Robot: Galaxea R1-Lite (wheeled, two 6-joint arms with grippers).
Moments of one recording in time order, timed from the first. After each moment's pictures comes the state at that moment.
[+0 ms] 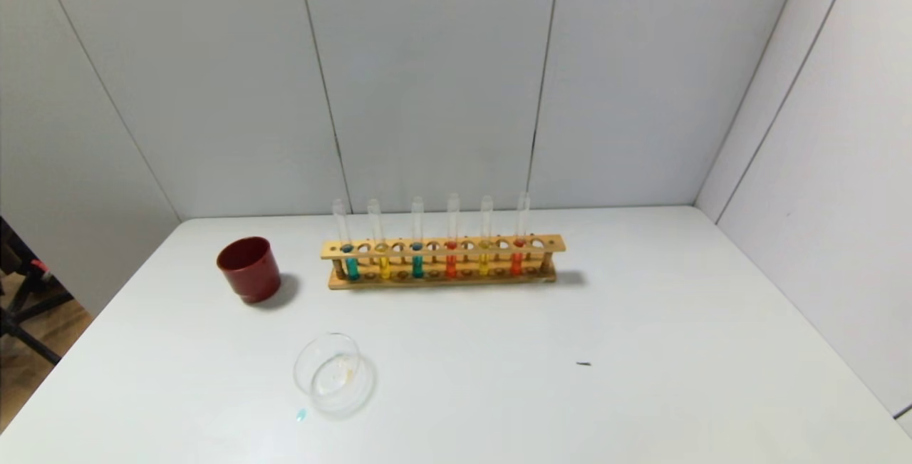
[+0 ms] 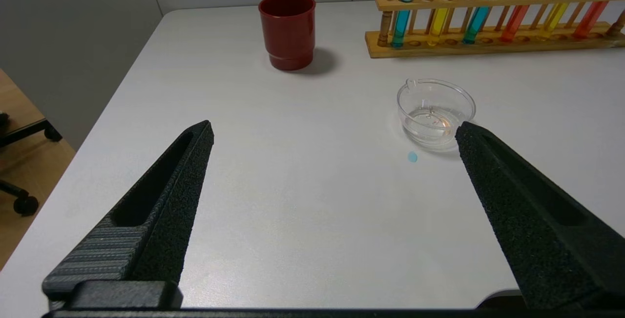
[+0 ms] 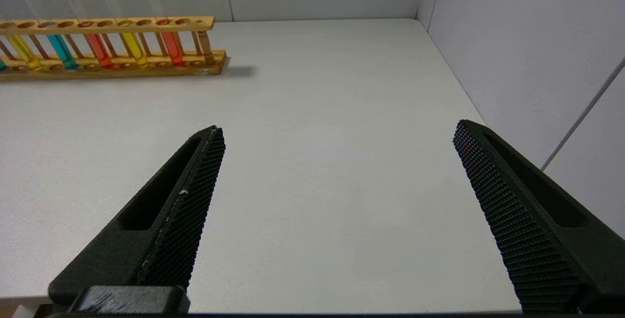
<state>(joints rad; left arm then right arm) -0.01 0.00 0.00 0.01 0.00 0.00 0.00 0.00 0.00 0.00 0.00 0.02</state>
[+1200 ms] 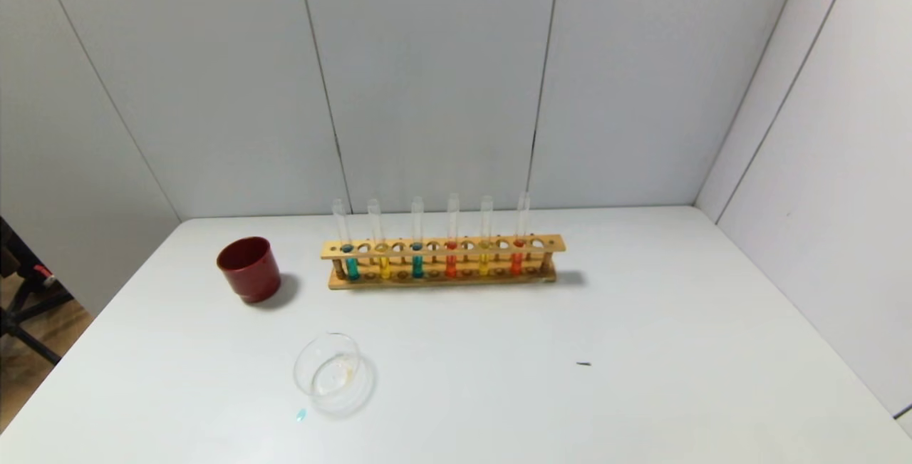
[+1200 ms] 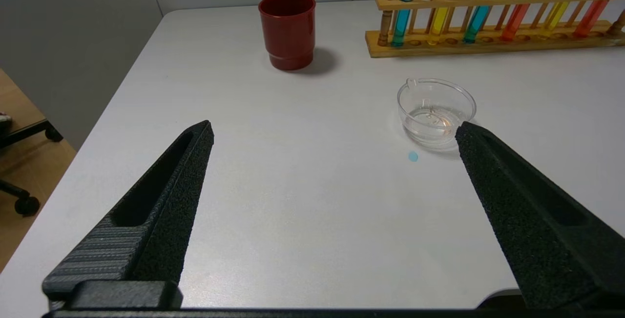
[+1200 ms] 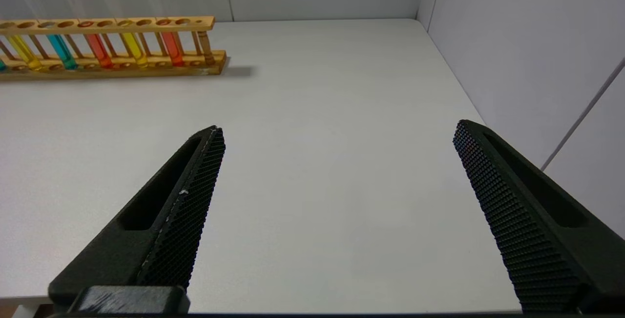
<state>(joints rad) -0.01 0.00 0.00 0.01 0.00 0.00 0.00 0.00 0.00 0.00 0.00 0.02</state>
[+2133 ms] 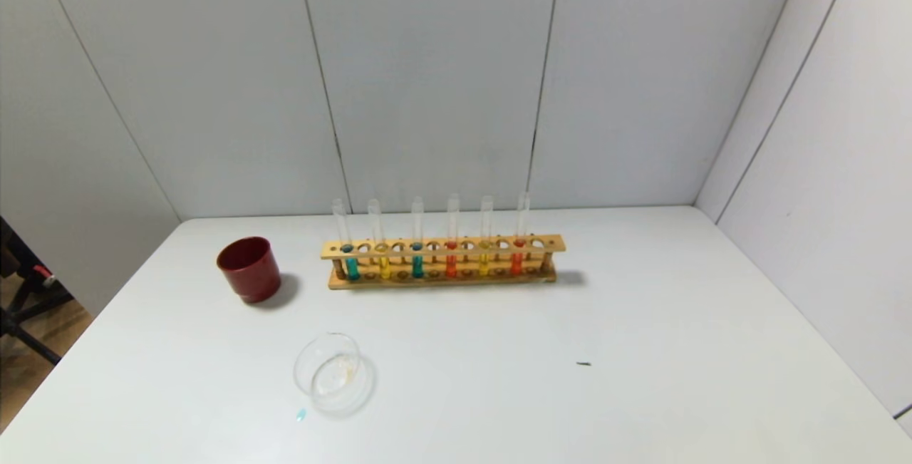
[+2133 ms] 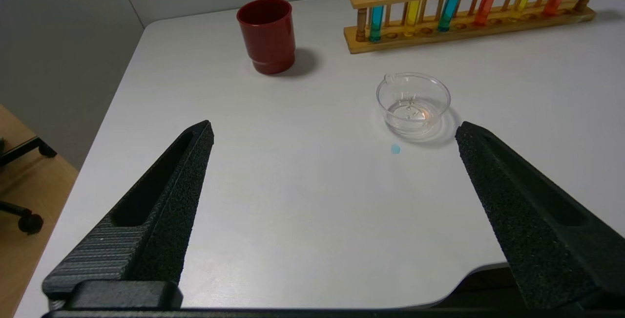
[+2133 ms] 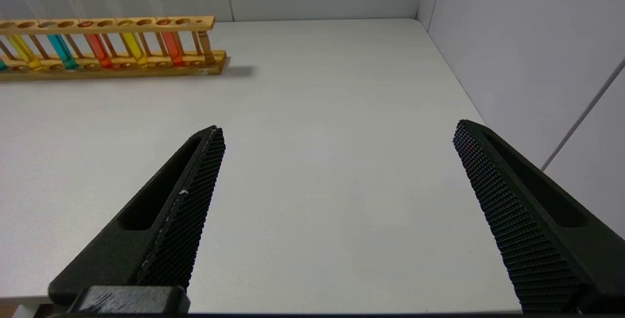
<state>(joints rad) -0.01 0.09 -0.16 0.14 -0.07 0.06 0.00 0.00 0.00 0.00 0.00 0.02</state>
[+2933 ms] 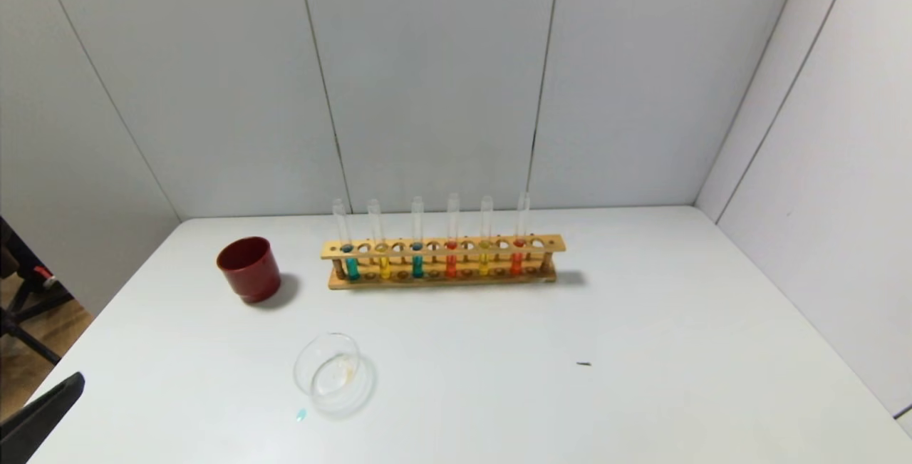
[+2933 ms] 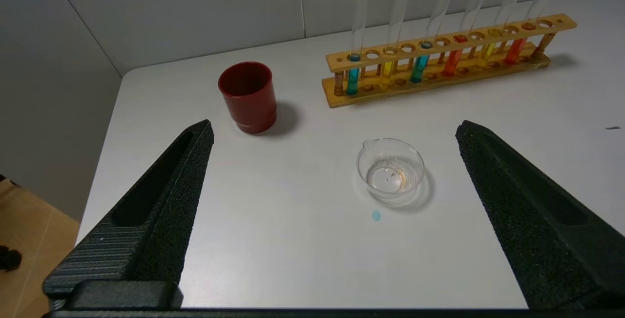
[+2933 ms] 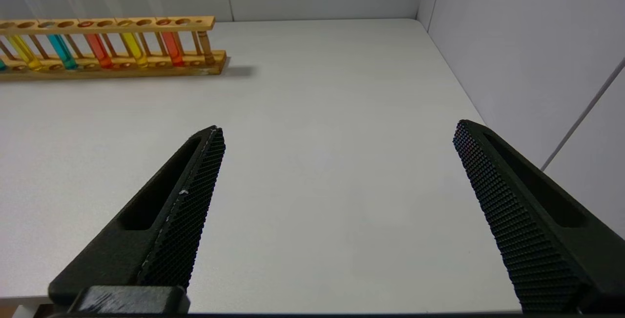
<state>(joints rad) -0.08 0.57 -0.41 -0.06 -0.08 0.05 0.00 0.00 0.00 0.00 0.00 0.02</state>
